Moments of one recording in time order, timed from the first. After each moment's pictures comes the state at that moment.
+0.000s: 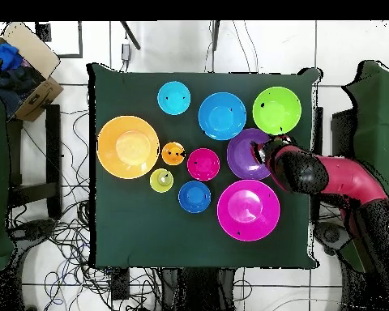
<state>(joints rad) -1.09 -0.49 0.78 1.63 -0.69 0.50 1.19</state>
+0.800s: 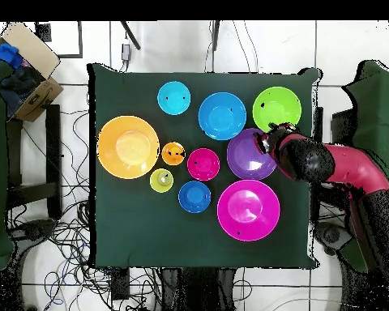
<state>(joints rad) -1.10 -0.45 0.83 1.54 -0.69 0.58 1.12</state>
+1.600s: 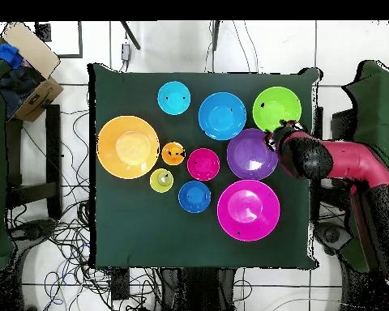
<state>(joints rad) -1.07 -0.43 0.82 1.47 -0.87 0.58 1.10</state>
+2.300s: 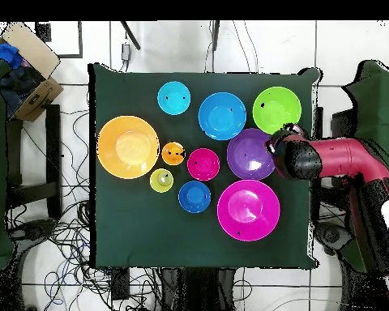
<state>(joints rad) -1.01 -0.48 0.76 1.47 -1.00 0.63 1.09</state>
